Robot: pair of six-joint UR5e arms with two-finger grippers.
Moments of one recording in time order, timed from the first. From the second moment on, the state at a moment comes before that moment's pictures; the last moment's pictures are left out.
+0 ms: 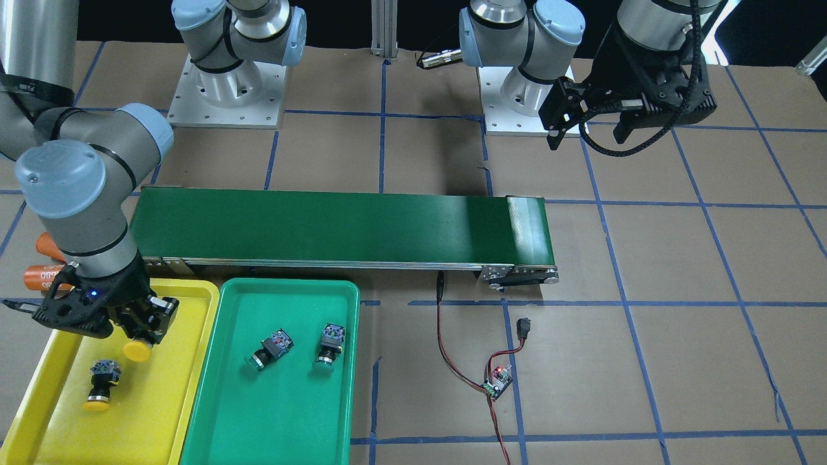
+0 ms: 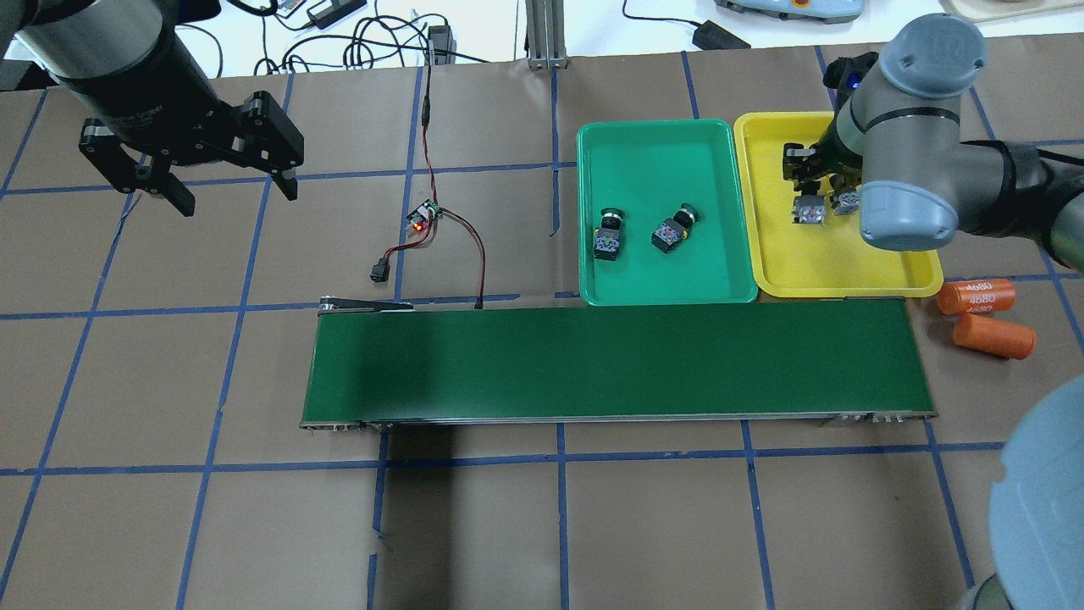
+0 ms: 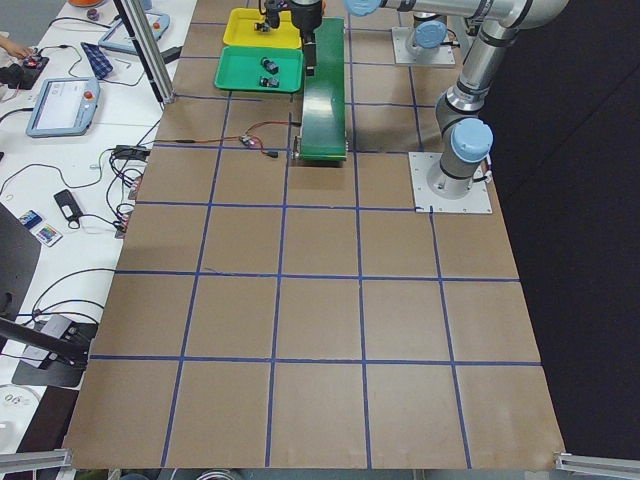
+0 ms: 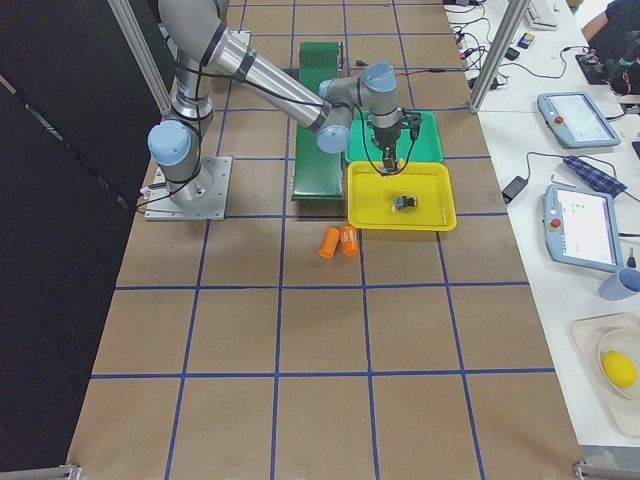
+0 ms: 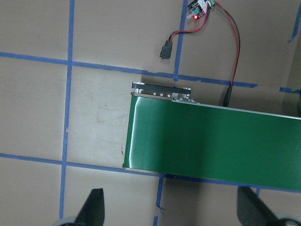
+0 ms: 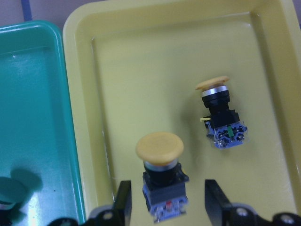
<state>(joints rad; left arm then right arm) -1.52 -1.55 -1.49 -1.67 1.58 -0.09 1.38 -1.23 1.82 -2.44 -1.60 0.01</state>
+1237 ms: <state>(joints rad) -1.52 -1.55 -1.49 -1.66 1.59 -0.09 1.61 -1.56 1.65 -1.56 -1.58 0.08</state>
